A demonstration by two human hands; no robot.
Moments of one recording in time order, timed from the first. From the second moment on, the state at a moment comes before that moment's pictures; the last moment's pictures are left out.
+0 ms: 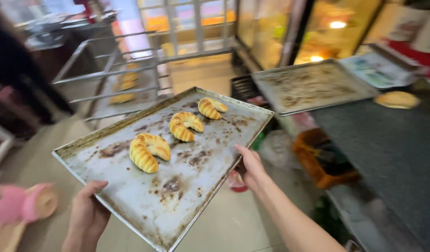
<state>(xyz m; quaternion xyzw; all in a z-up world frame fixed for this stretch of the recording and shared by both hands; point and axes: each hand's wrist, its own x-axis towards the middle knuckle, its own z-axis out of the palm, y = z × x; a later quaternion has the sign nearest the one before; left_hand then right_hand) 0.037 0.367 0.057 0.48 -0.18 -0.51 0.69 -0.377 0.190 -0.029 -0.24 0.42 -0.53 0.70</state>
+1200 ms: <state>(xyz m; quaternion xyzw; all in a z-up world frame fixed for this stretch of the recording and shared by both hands) -0.424 -0.371 -0.128 0.44 -0.30 -0.76 0.36 -0.738 -0.160 -0.055 -0.05 0.60 -0.57 0.56</state>
